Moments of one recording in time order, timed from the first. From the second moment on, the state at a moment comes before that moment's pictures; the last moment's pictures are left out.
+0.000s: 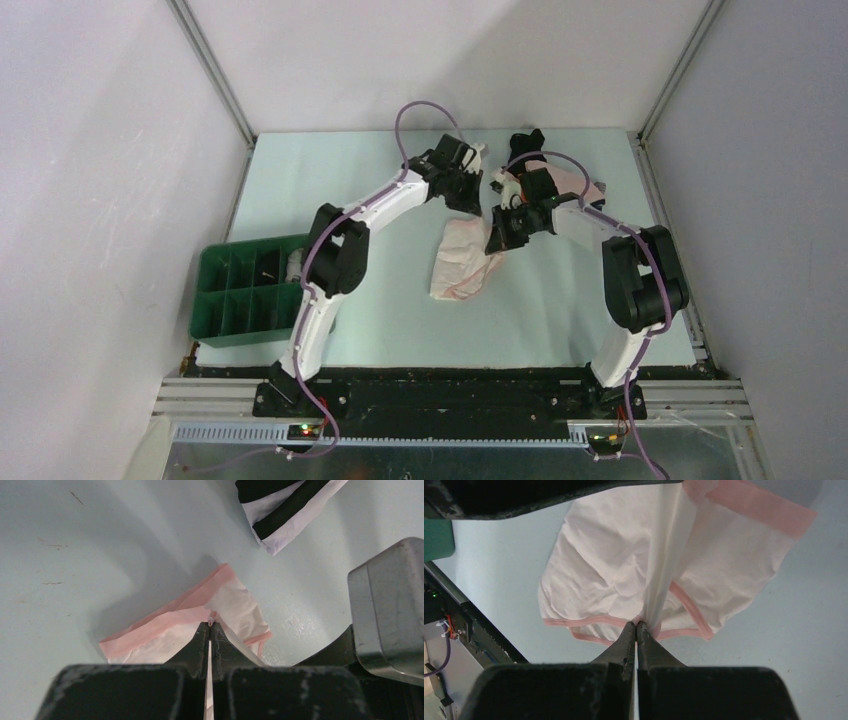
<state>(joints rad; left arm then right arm) -0.62 2.30 2.01 -0.56 0.32 -0.30 0.32 1.78 1.18 -0.43 -0.55 0.08</state>
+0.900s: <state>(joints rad) -0.66 2.37 2.02 -0.48 0.35 -0.32 0.26 1.78 1.10 -0.42 -0.41 0.15</state>
